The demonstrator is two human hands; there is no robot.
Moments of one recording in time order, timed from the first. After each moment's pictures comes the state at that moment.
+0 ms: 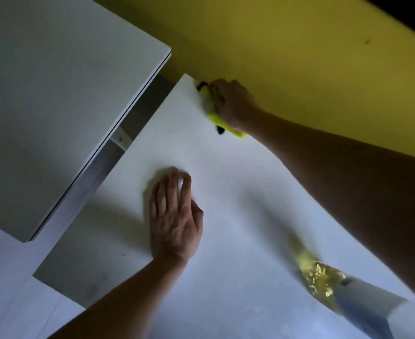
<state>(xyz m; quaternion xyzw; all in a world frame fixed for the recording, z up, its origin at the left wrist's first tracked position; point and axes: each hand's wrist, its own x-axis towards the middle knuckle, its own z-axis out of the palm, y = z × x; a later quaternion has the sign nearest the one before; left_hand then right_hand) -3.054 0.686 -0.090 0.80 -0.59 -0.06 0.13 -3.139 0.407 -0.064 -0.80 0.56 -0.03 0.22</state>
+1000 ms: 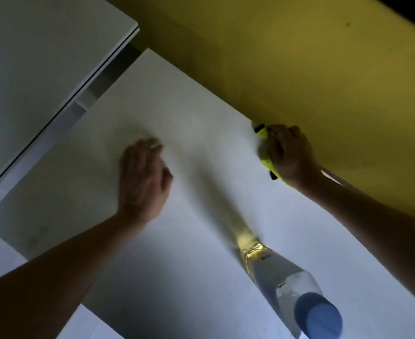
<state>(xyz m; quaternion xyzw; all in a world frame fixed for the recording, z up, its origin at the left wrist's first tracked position) -3.102 0.665 -0.080 0.77 -0.63 0.00 0.12 -3.396 0.499 -0.088 -0.81 0.55 -0.11 0.15</state>
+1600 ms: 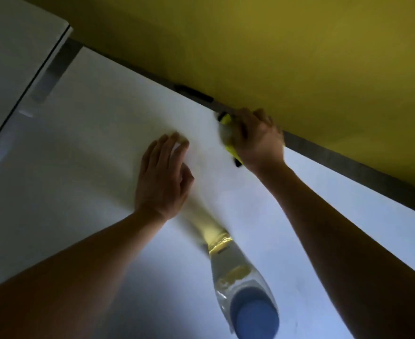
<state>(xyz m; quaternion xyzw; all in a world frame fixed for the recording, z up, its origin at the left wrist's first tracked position) -3.205 0.621 -0.093 0.69 -0.71 -0.05 0.15 -3.406 0.509 -0.097 -0.75 0.62 -0.17 0.15</state>
